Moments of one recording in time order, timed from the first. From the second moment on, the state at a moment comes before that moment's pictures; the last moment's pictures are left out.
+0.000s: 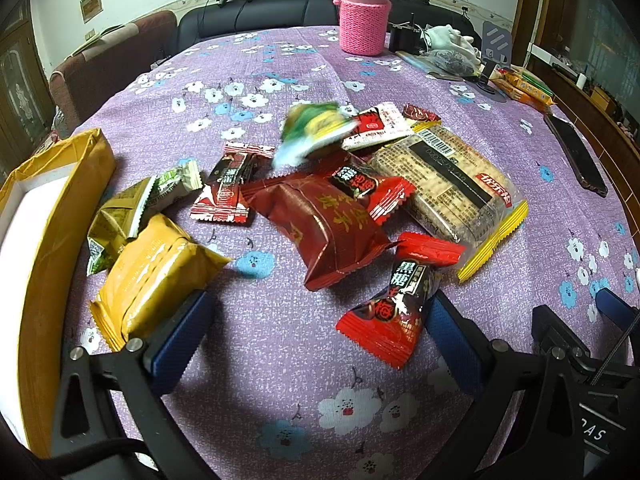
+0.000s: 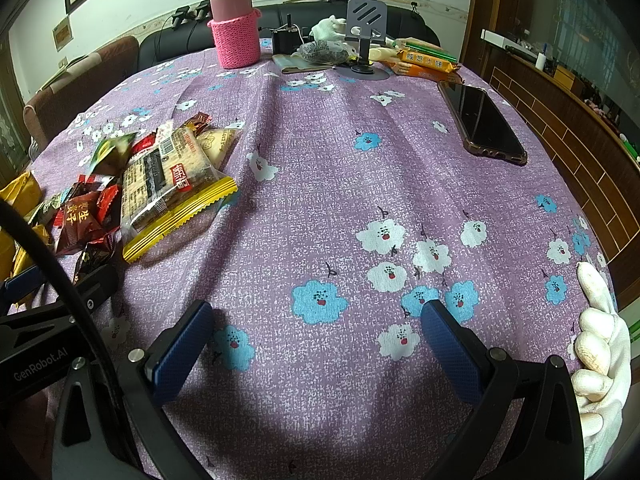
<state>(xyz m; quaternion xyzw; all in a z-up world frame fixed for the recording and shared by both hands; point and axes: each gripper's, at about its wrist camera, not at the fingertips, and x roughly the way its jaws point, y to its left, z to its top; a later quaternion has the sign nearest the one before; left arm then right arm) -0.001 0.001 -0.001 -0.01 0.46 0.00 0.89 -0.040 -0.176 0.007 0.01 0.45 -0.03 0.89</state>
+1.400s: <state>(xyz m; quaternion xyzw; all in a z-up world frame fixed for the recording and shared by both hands) -0.115 0.088 0.070 -0.08 0.40 -0.18 0.90 -0.047 -0.174 0.016 0.03 0.44 -0.04 0.90</state>
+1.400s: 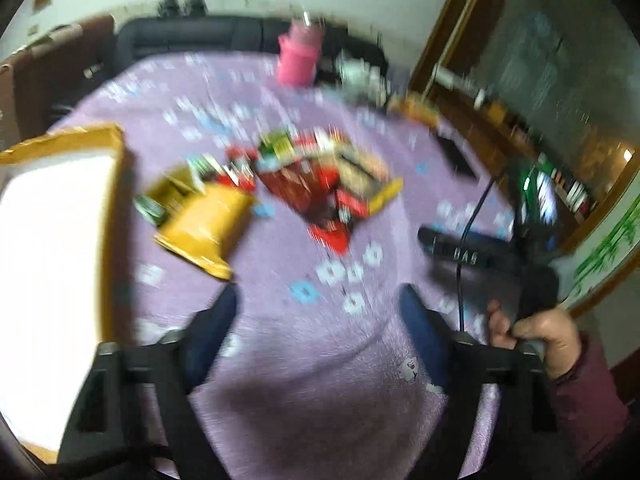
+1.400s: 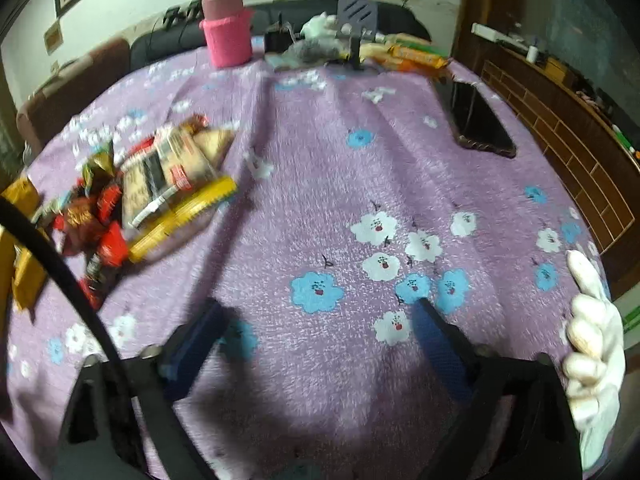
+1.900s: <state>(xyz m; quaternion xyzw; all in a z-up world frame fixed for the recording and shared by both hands) -0.109 0.134 0.058 -0.09 0.42 -0.15 0.89 -0.034 -0.080 0.041 0.06 0.41 0.17 0.89</state>
